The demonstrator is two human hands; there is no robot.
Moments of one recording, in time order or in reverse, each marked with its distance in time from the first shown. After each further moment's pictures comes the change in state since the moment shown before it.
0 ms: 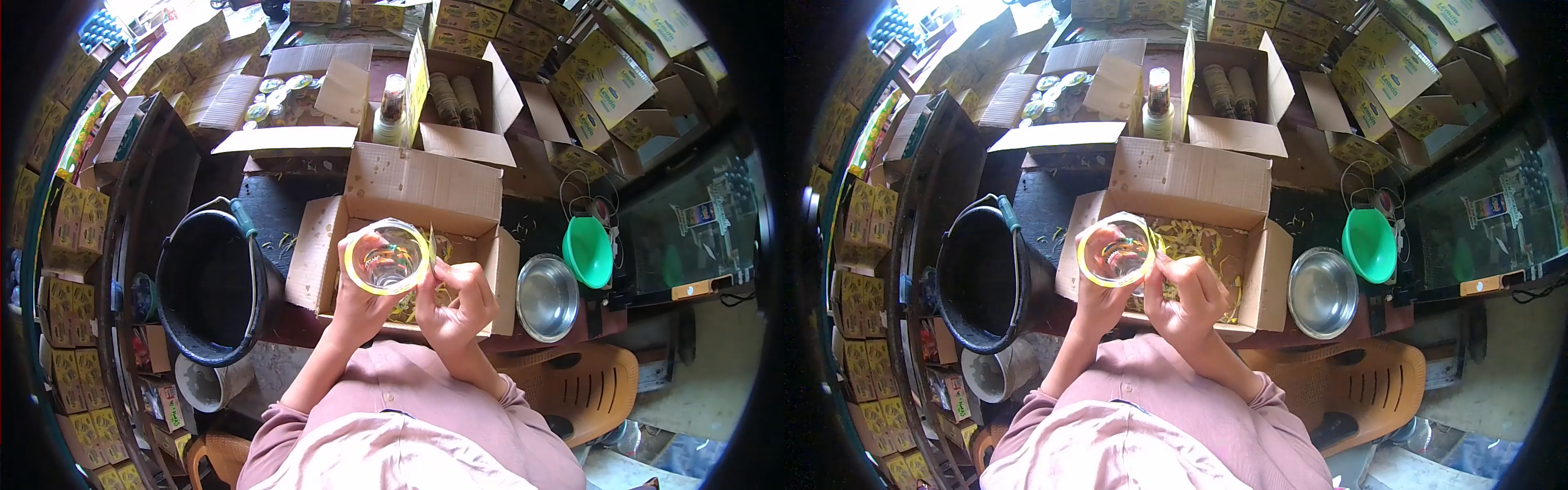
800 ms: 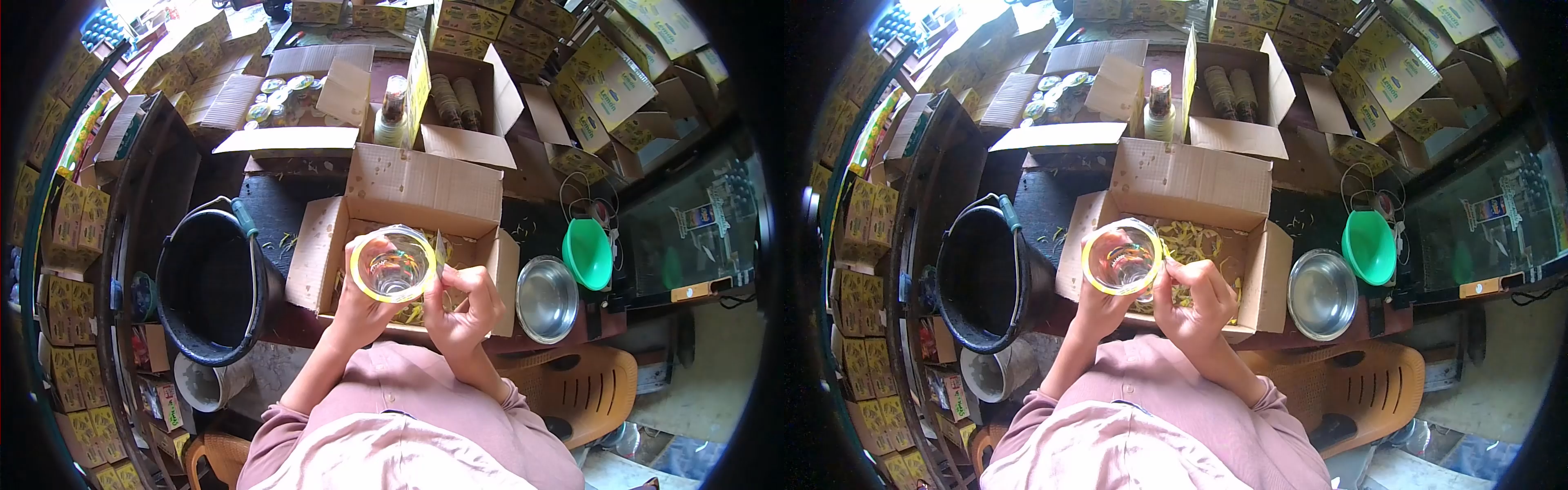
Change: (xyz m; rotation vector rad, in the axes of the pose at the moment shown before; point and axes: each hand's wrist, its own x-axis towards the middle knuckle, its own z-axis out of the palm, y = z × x) left_hand -0.005 -0.003 -0.002 0.017 -0.048 0.001; right_hand -0.001 -0.002 -0.009 0.050 -0.031 0.085
